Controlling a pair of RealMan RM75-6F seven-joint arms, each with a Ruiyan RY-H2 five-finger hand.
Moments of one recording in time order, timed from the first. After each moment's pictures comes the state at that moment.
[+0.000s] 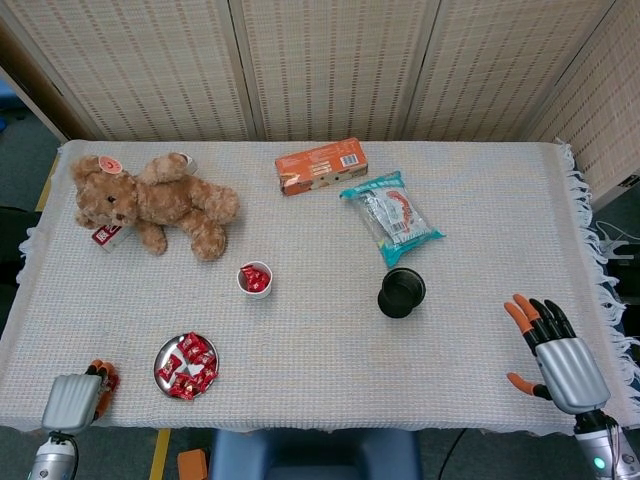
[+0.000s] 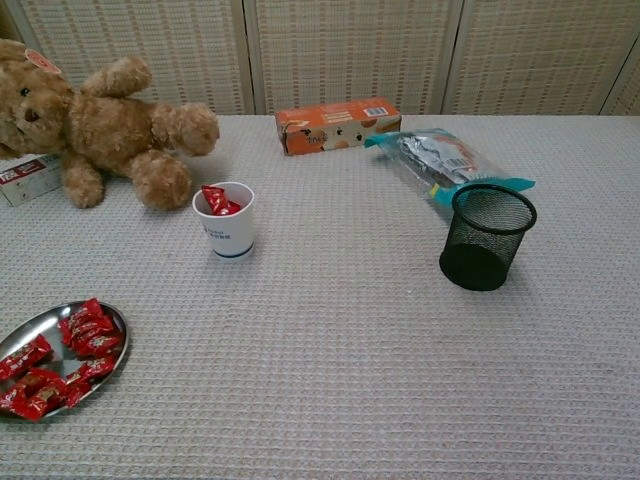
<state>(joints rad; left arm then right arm) -0.07 -1.52 0.10 -1.17 1.42 1.42 0.34 0.09 -1.08 -0.04 -1.67 -1.65 1.45 -0.06</state>
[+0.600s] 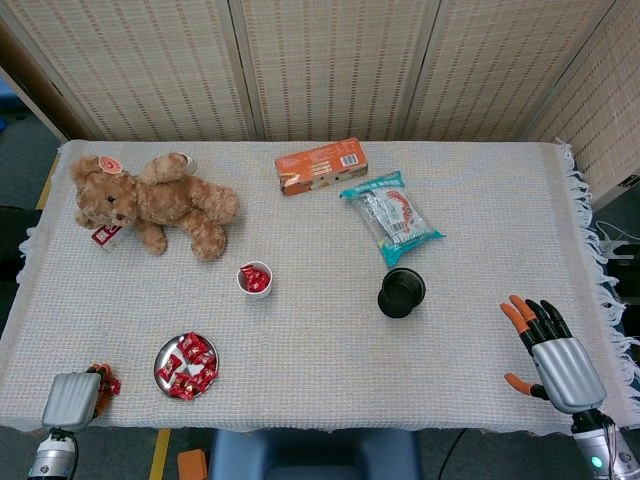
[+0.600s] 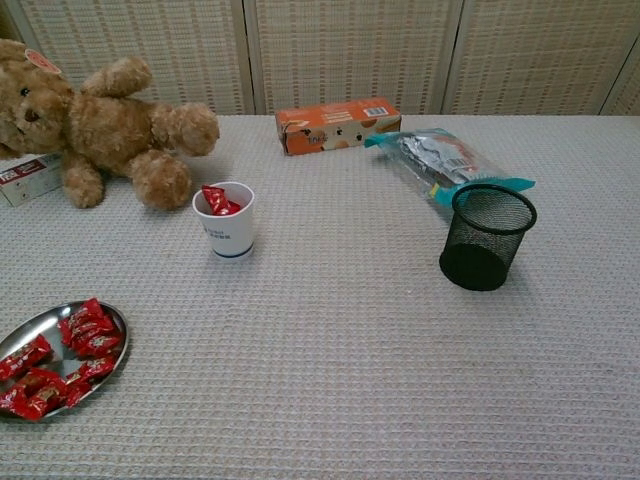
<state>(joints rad) -0.07 -1.53 0.07 -1.13 1.43 1.39 0.31 0.09 -1.09 -0.04 -1.67 -1.65 1.44 -0.06</state>
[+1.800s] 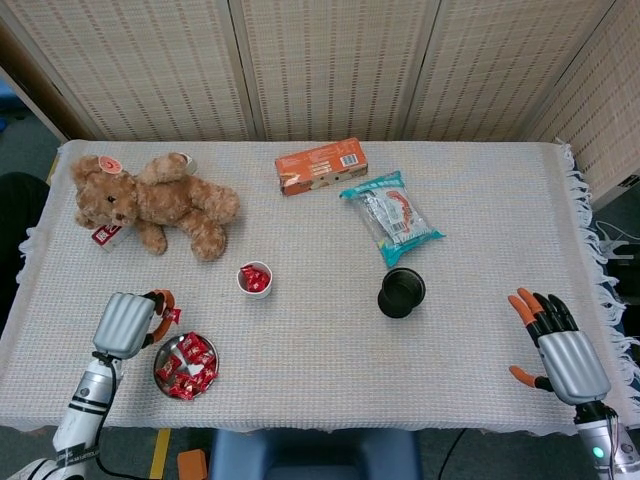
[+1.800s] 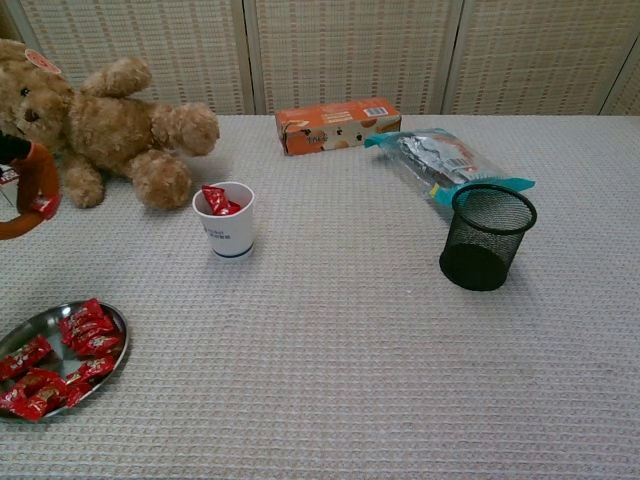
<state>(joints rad) -0.38 -1.39 -0.18 -1.58 1.45 1.23 0.36 0.11 -1.09 -0.01 -1.66 -1.58 1.41 -0.05</state>
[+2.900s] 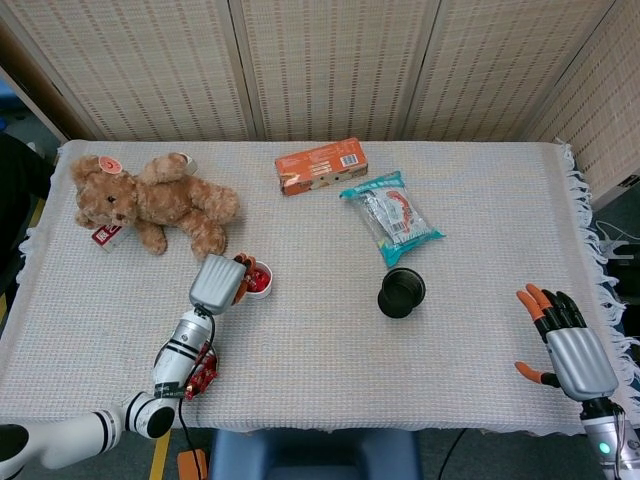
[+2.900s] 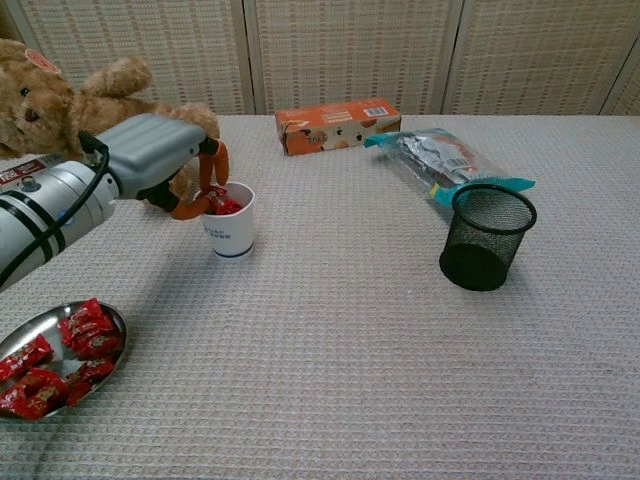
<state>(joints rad) -0.72 -1.72 -0.25 -1.26 1.25 1.07 0.57 0.11 -1.07 0.00 -1.66 -1.57 1.41 -0.01</state>
